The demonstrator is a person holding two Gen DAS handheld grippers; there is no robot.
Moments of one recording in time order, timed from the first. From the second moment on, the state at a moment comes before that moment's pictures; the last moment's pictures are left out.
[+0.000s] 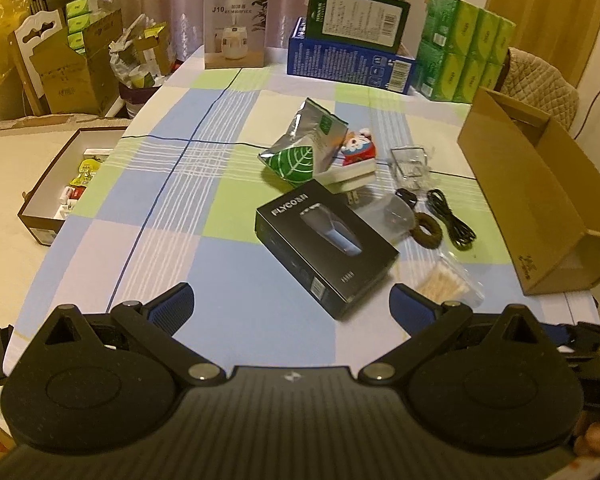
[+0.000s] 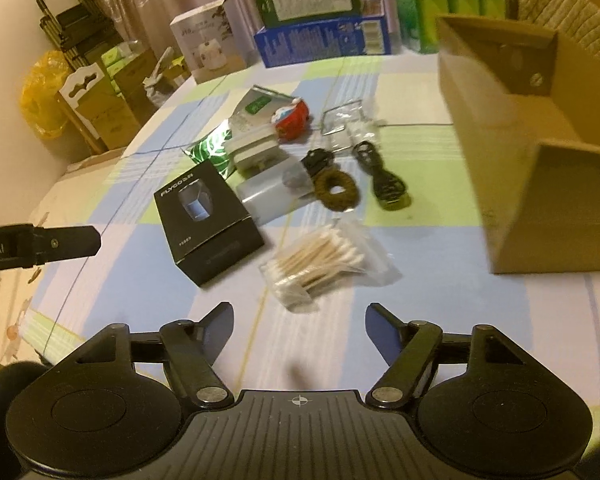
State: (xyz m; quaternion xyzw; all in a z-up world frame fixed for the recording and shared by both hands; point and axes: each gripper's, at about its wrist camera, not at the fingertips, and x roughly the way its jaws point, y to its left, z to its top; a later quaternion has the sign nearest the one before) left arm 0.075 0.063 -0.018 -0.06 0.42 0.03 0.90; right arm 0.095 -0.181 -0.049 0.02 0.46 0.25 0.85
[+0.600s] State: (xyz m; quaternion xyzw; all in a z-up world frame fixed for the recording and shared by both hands) left arm 0.131 0.076 -0.049 -0.08 0.45 0.02 0.89; right arm 0.151 -0.139 -0.098 0.02 0.45 0.21 0.87
